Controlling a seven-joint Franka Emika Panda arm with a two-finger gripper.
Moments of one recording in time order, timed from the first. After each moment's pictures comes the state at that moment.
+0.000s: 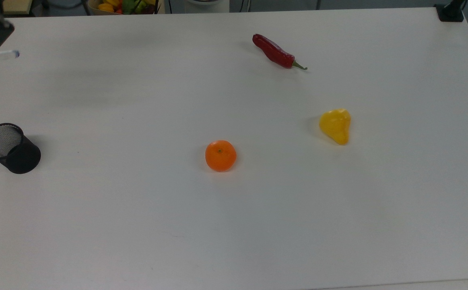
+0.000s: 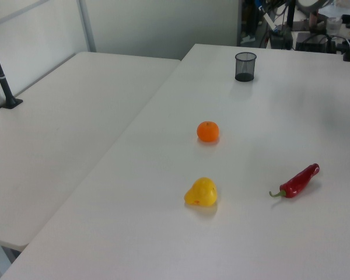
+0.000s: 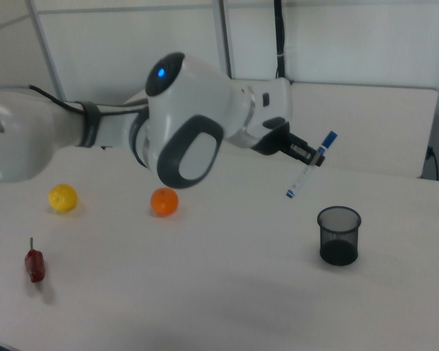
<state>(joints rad) -0.27 0.17 -0.18 -1.86 -0.01 2.87 0.04</state>
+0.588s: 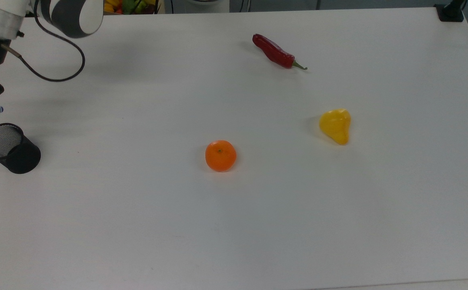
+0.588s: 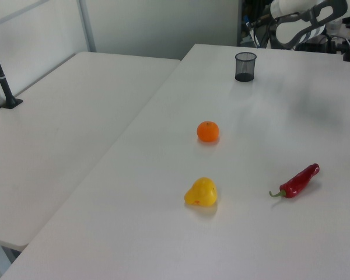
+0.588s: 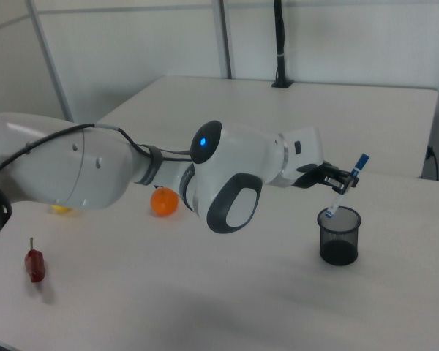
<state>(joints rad) -0.30 0.47 -0.18 -1.74 0.04 3.21 0.04</state>
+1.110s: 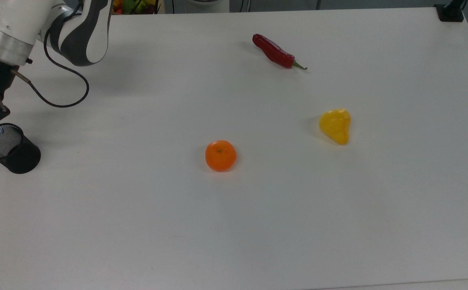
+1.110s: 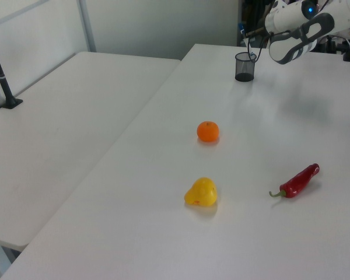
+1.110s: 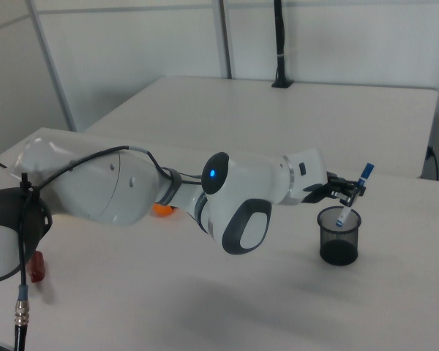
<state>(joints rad) -0.30 0.62 -0.18 -1.67 0.04 3.37 0.04</state>
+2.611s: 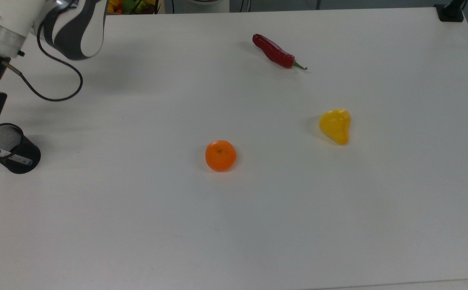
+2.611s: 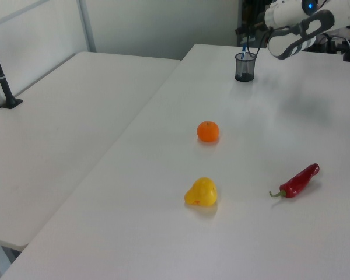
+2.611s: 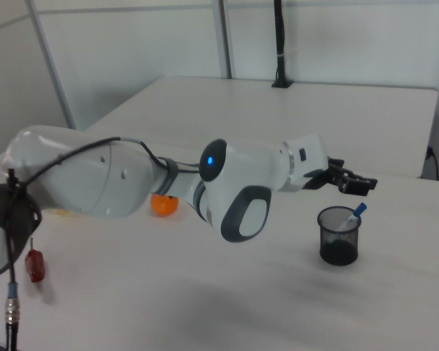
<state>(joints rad) -0.30 0.57 -0.18 -1.66 0.04 3.33 0.04</state>
